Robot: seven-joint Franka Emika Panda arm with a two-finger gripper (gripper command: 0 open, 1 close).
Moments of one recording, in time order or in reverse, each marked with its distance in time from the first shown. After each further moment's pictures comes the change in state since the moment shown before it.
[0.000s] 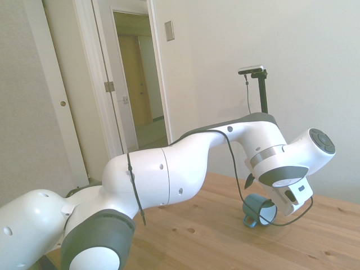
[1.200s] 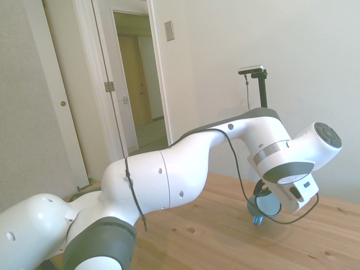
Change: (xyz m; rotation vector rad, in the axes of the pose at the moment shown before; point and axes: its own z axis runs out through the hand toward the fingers) arm -0.006 -0.008 -0.034 -0.026 0.076 -0.036
